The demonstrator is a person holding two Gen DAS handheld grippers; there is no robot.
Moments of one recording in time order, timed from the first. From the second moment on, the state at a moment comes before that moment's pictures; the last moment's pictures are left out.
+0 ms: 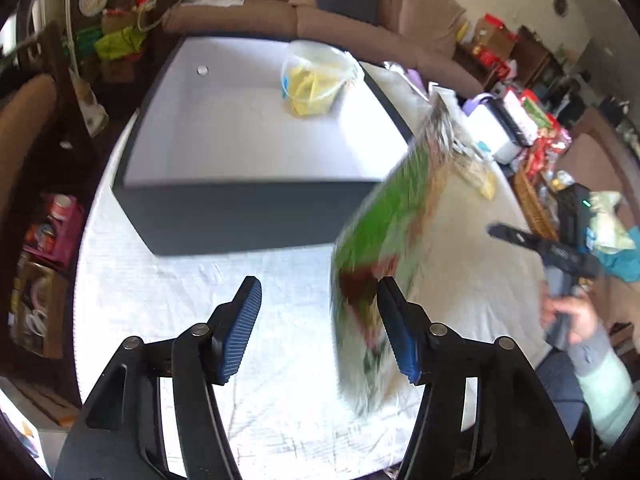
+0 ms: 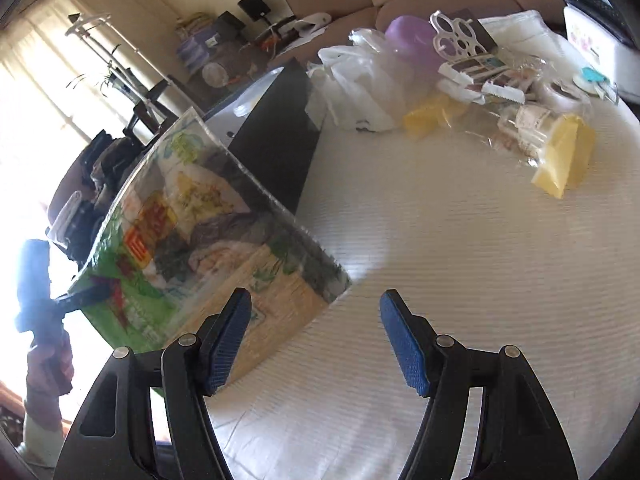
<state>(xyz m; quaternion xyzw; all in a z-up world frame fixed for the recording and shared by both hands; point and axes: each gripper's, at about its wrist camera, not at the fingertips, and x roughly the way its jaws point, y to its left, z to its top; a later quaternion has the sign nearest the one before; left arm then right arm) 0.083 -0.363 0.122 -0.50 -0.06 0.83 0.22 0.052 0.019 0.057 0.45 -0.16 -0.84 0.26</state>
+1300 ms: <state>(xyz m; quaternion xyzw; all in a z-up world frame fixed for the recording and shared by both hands) -0.065 -0.420 0.221 -0.47 -0.10 0.84 0.25 -0.083 -0.091 0.165 0.39 -0.19 -0.76 0.48</state>
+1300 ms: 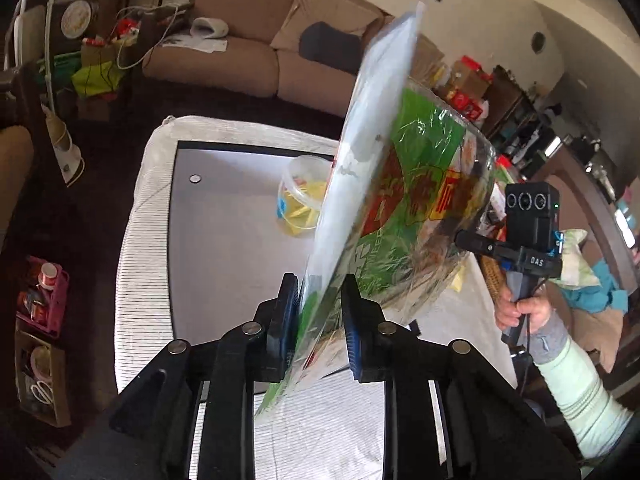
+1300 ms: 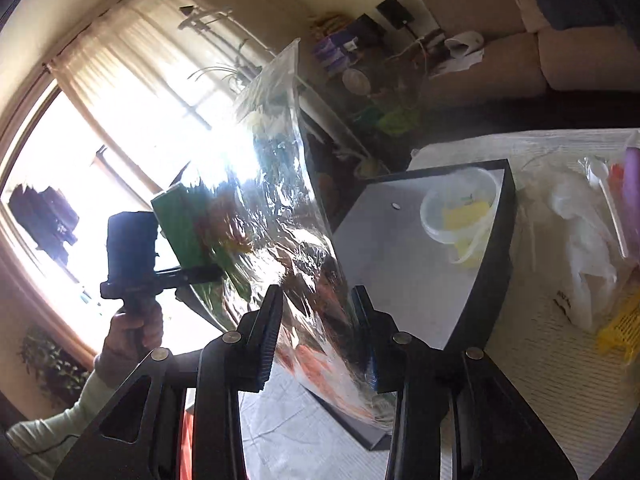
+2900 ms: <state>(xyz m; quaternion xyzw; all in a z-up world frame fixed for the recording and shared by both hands) -0.147 -0.388 0.101 -0.64 0.03 0.76 0.09 -0.152 -0.303 0.037 0.61 0.32 -0.70 0.20</state>
